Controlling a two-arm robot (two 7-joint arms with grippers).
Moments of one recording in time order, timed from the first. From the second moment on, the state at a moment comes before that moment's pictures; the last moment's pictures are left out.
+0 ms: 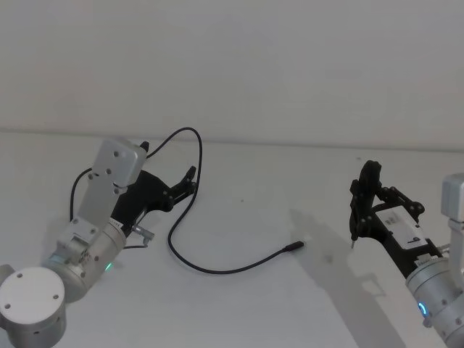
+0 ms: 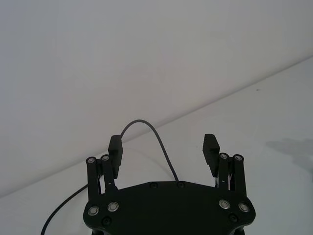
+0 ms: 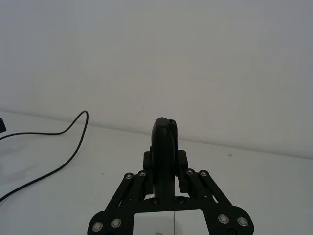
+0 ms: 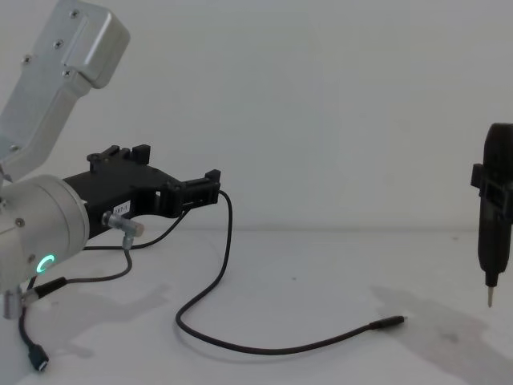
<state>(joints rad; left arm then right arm) -0.24 0.38 0.45 -1.63 -0.20 0.01 -0.01 -0.01 0.34 -0.23 -1.77 0.29 0.03 0.07</state>
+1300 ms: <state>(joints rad) -0.24 0.38 0.45 -1.63 -0.20 0.01 -0.01 -0.01 0.34 -0.23 -1.77 0.29 0.03 0.07</state>
